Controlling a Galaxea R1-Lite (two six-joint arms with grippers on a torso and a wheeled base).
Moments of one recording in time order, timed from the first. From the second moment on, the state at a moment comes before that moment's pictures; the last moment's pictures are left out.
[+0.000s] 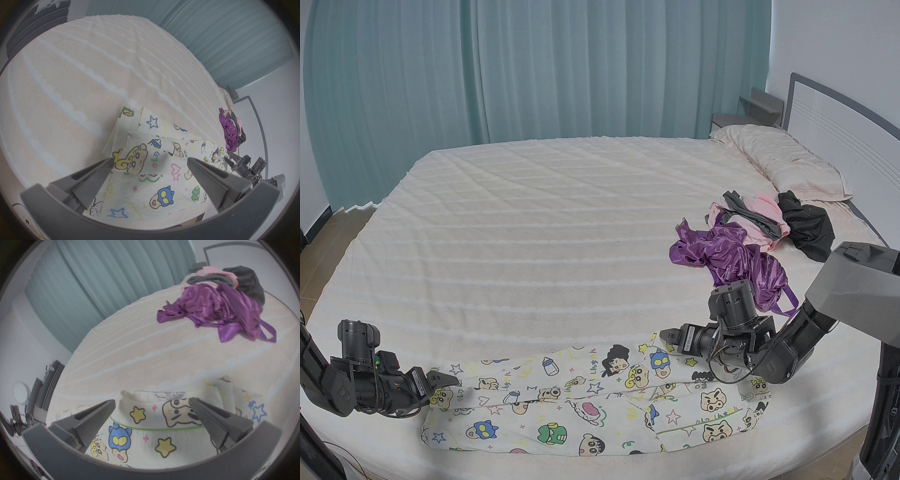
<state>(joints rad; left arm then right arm) 0.15 1.80 -0.21 -0.66 -0.38 -0.49 0.50 2.21 -0.82 -0.73 -0.12 0.57</state>
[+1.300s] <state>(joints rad) 0.10 1.89 -0.26 -0.75 -0.31 -0.47 0.51 2.12 -0.69 -0.74 -0.11 0.70</state>
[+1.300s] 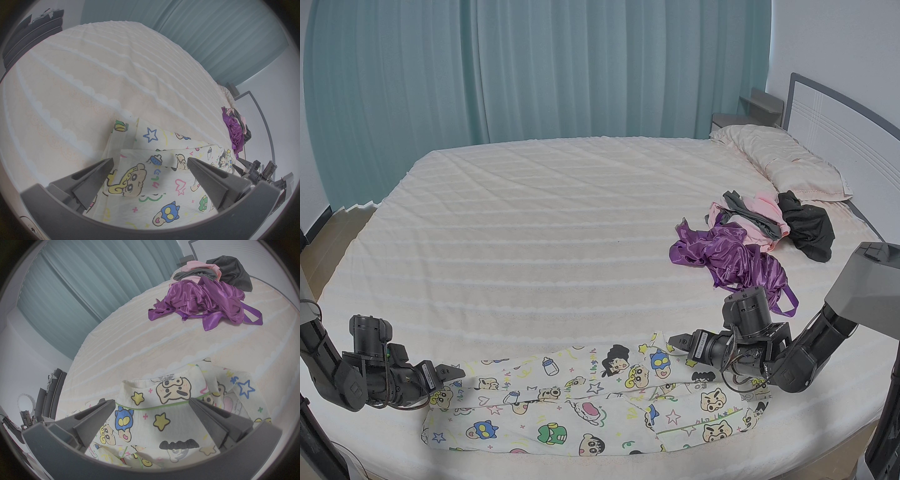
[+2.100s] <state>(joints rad) 0.11 1.88 -0.26 -0.75 -0.30 -0.46 0.51 2.11 -0.69 -0.73 -0.12 0.65</state>
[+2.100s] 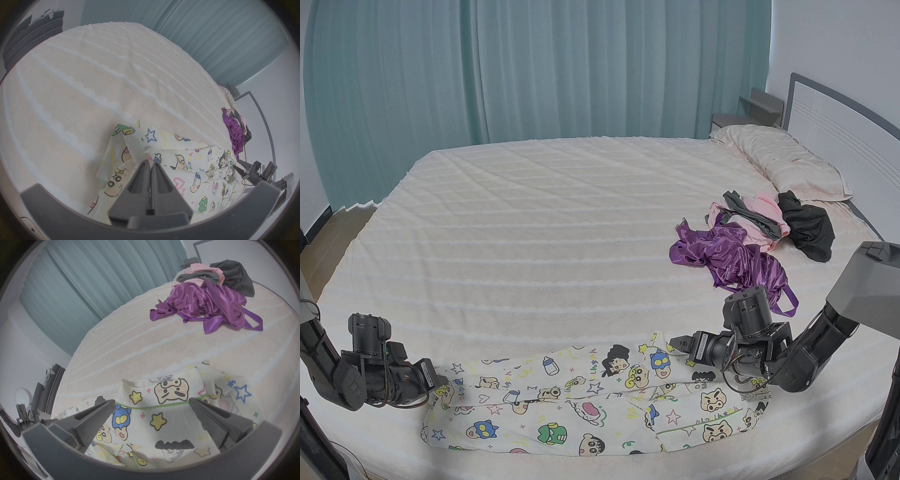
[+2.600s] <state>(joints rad) 0.10 1.80 -0.36 -0.75 -0.30 -0.46 0.49 2.14 -0.70 -0.66 -0.12 0.58</state>
